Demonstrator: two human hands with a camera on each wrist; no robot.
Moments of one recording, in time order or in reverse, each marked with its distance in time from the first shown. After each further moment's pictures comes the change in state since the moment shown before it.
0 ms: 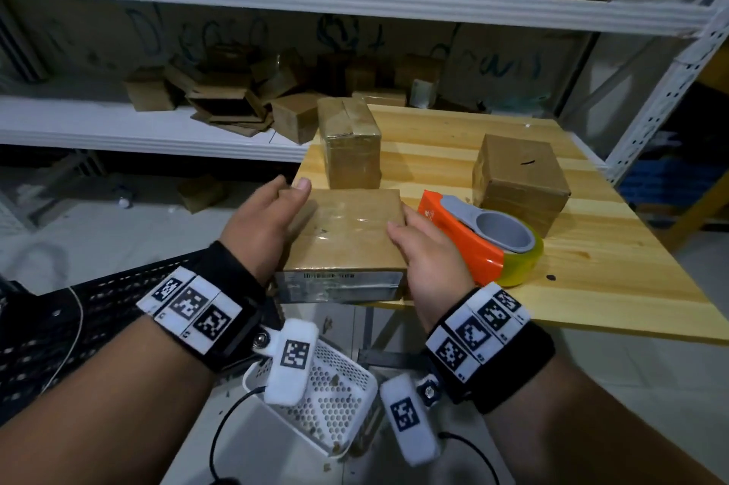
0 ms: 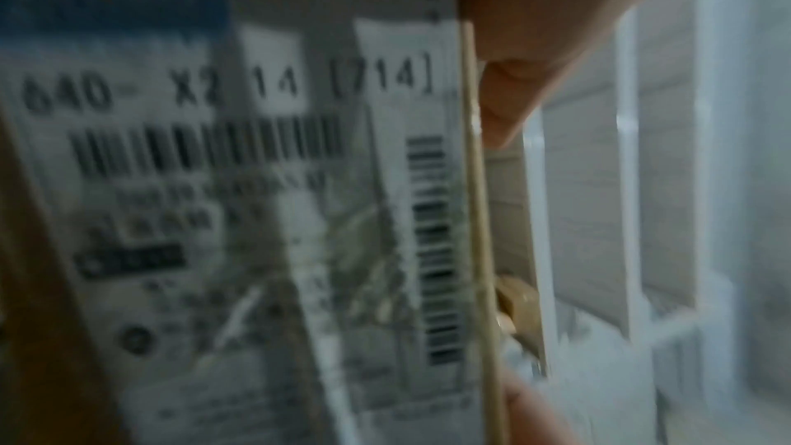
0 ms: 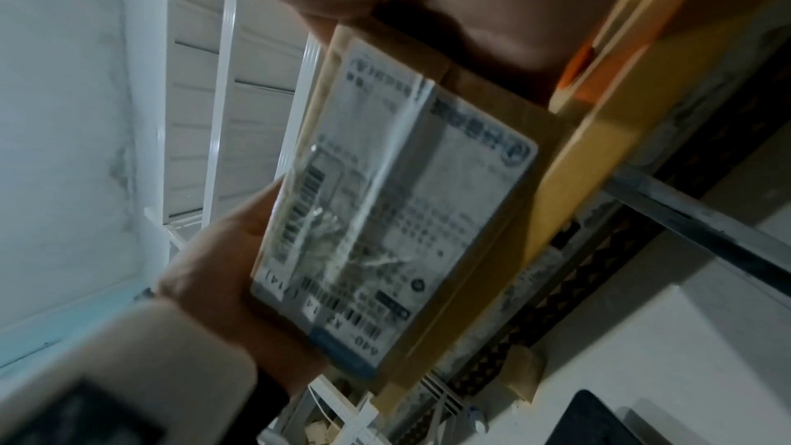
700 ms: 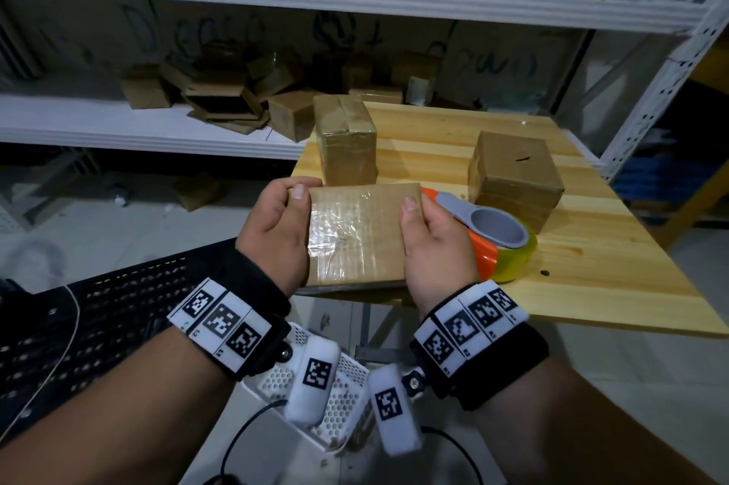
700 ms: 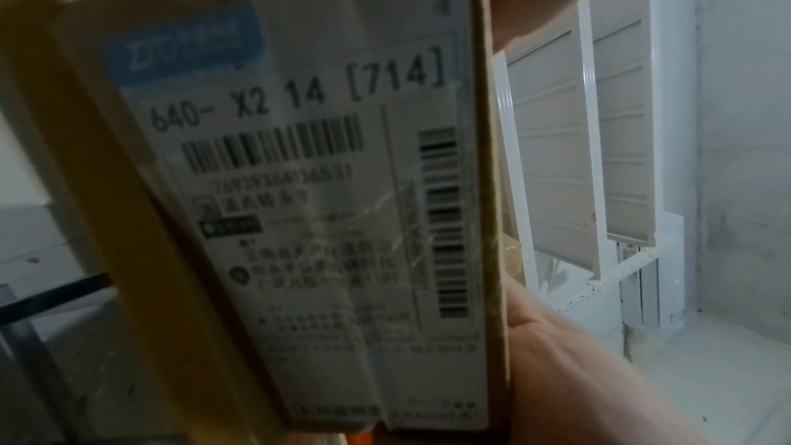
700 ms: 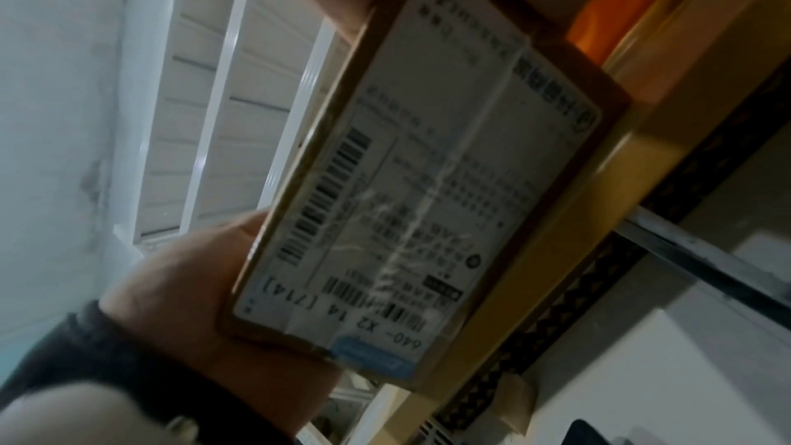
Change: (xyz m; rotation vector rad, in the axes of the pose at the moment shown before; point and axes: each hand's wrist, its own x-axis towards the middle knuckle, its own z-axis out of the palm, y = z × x) left_hand -0.013 -0.018 0.024 0.037 0.103 0.345; right_hand 0.000 0.004 0.006 -0.241 0.310 -0.184
